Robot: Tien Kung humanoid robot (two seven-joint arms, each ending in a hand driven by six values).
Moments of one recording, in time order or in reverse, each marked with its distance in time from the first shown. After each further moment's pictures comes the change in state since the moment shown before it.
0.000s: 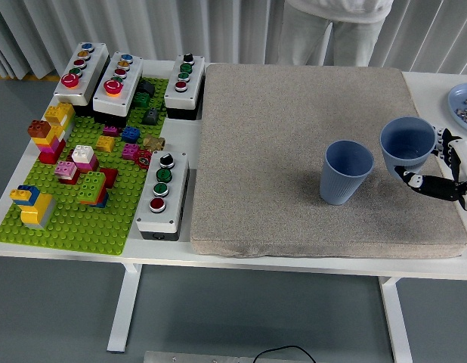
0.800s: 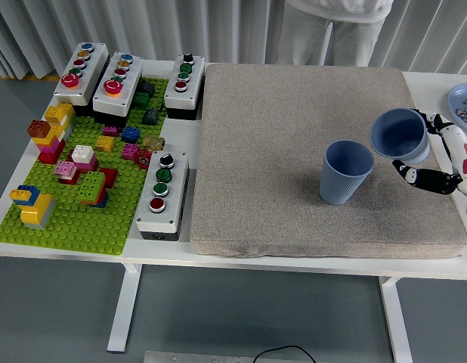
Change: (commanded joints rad) left arm 0.003 0.003 0.006 0.000 -0.002 0.000 0.001; right arm 0.021 -0.008 -0.042 0.043 -0.327 -0.058 0.005
